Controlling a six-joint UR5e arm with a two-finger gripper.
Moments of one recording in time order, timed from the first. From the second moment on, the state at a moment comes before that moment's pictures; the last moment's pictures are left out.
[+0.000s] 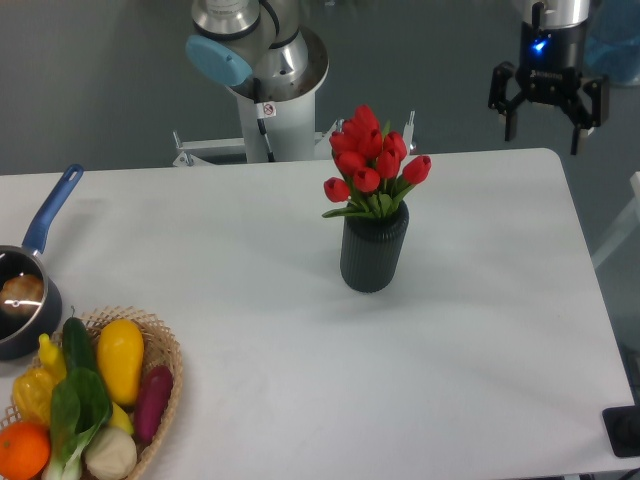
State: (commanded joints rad) arm 3.09 -1.58 -1.79 -0.99 1.20 1.73
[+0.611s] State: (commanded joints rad) arm 3.06 -1.59 -1.79 -0.98 1.13 1.73
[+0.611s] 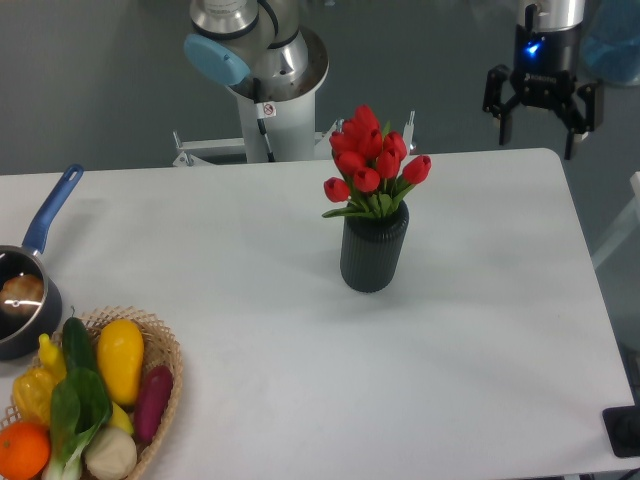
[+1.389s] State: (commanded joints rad) arm 3.01 -1.61 -1.72 -0.99 1.00 1.29
